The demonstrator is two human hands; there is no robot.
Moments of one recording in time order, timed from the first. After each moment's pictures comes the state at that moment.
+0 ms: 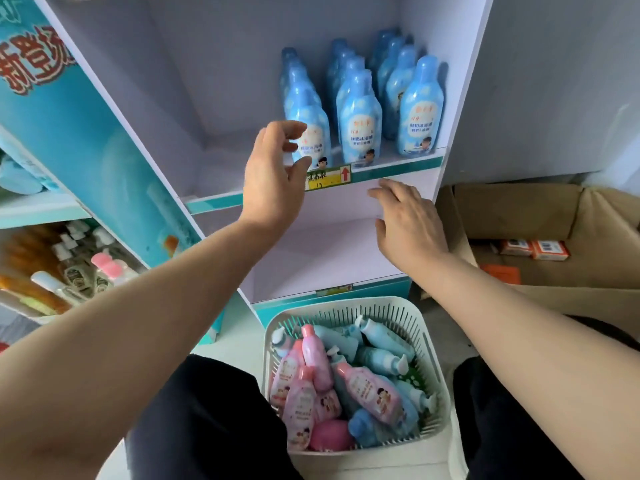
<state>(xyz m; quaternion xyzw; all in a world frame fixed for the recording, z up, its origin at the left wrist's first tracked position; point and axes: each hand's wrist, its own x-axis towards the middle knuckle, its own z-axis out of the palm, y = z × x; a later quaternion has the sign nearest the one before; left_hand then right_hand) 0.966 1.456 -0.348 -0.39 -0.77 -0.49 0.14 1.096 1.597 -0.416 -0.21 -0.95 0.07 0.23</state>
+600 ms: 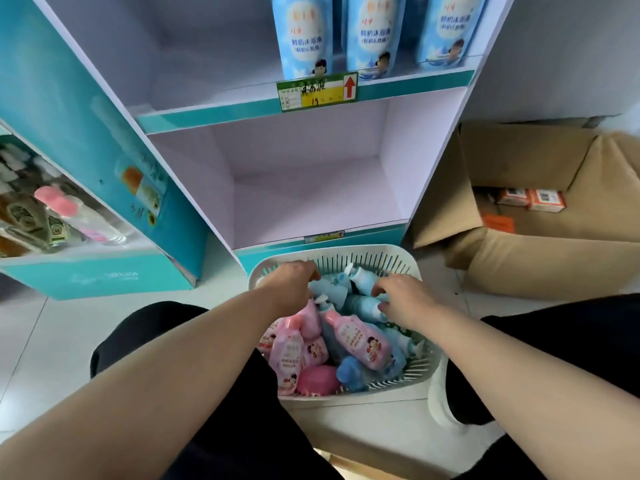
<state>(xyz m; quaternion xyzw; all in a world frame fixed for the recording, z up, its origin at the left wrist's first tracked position) 1.009 1.401 -0.553 -0.40 -0.88 -0.04 -0.25 1.160 1.563 -0.579 -0.25 -0.93 0.18 -0.19</state>
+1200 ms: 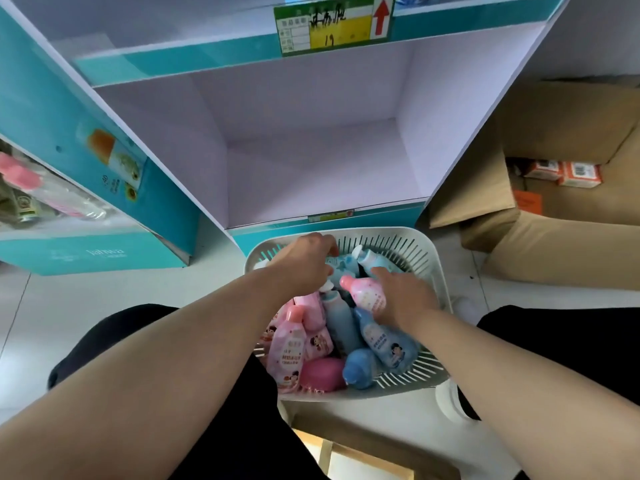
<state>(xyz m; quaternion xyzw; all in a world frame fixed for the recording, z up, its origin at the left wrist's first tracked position) 0.991 1.435 -0.567 -0.40 -0.86 -0.07 -0.30 1.140 1.552 -0.620 -0.27 -0.92 0.17 -0.24</state>
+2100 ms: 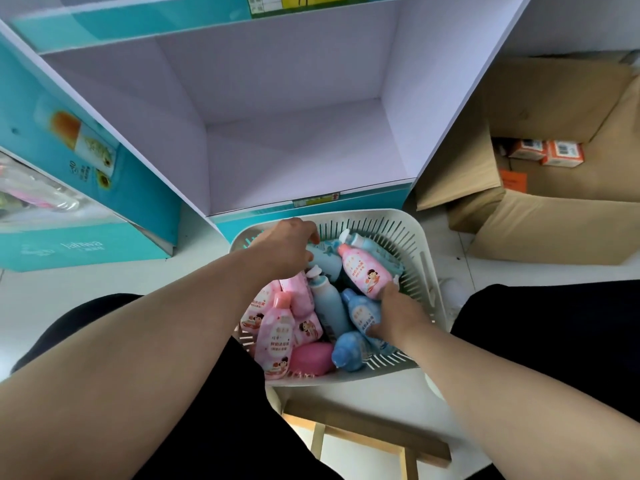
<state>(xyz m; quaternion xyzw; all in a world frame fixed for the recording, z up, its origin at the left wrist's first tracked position) 0.986 1.433 -0.574 -0.41 -0.87 -0.02 -0.28 1.180 1.527 -0.647 -0.41 -0.83 0.25 -0.28</state>
